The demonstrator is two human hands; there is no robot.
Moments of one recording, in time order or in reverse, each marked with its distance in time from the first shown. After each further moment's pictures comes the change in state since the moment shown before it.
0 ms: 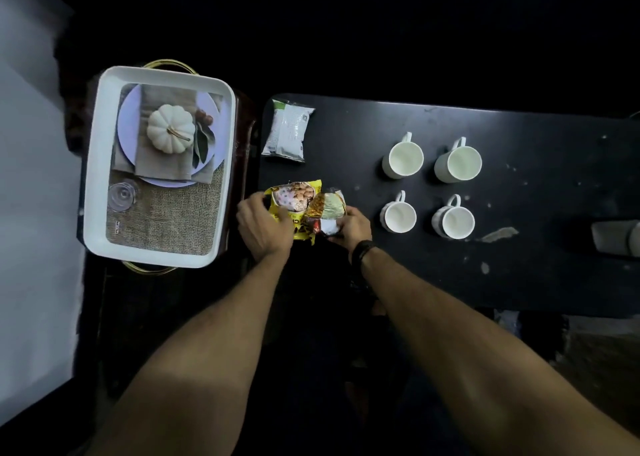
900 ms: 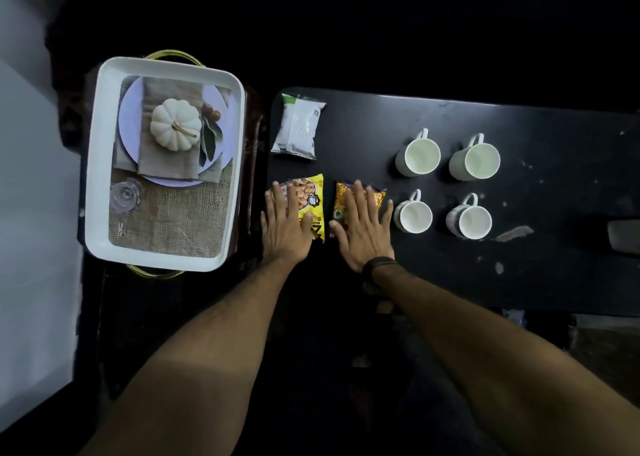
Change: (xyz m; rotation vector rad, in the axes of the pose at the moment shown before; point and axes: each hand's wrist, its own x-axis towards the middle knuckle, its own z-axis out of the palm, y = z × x) left_hand 0.014 -0.026 0.020 0.342 -0.437 0.337; right_hand 0.005 0.027 -0.011 -1.531 0.241 -0.848
